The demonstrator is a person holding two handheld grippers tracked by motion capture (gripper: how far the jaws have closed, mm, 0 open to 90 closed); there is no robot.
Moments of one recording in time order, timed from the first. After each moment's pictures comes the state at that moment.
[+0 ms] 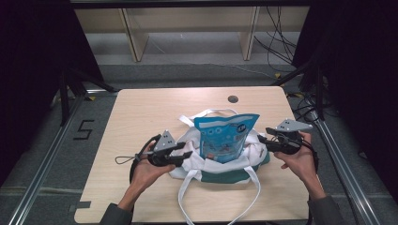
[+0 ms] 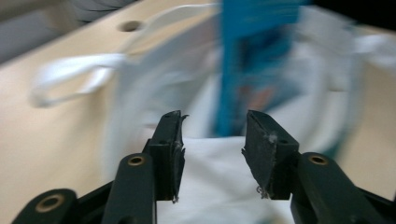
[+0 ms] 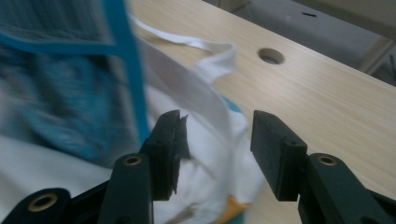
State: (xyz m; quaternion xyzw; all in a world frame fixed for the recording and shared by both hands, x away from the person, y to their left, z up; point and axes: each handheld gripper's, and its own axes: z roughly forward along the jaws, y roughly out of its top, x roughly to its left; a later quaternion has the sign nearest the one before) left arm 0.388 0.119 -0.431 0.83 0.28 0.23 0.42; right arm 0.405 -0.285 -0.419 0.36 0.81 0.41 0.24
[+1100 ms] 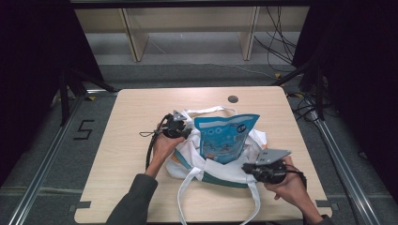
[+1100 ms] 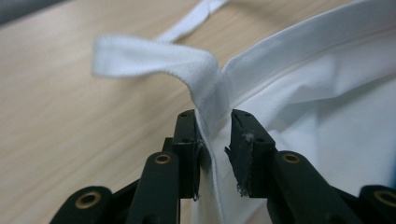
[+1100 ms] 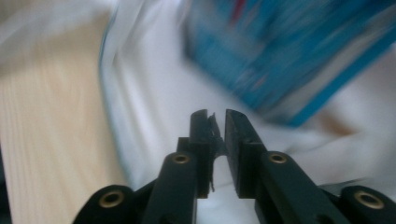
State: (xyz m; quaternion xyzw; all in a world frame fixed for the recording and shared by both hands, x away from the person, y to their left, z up) left arm 0.483 0.098 -0.462 0.81 0.37 0.20 0.40; right arm 0.350 -0.246 -0.440 0.24 0.87 0.39 0.15
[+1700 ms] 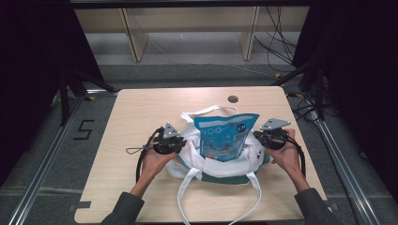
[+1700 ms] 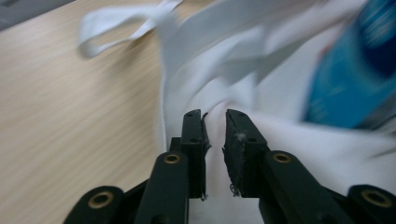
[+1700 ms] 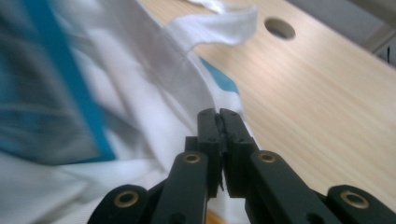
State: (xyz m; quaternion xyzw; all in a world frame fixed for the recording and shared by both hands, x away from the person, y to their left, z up) left arm 0.437 0.116 -0.479 0.83 0.34 0.21 0.38; right arm 0.449 -0.269 -0.456 0.34 0.84 0.33 0.25
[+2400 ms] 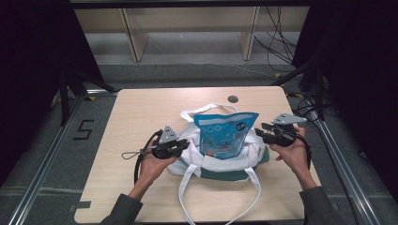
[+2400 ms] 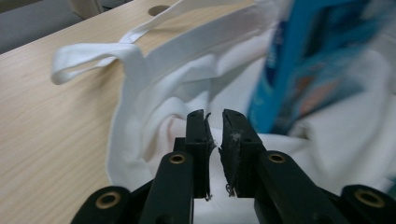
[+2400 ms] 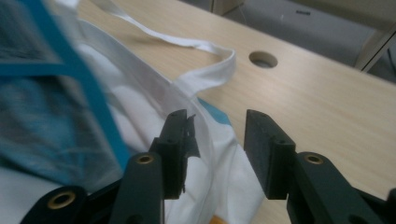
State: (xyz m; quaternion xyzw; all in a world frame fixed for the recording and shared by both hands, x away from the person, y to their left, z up) left arm 0.397 0.115 -0.450 0.82 0.31 0.17 0.45; right arm 0.433 -0.284 -0.425 0.38 0.79 0.41 0.24
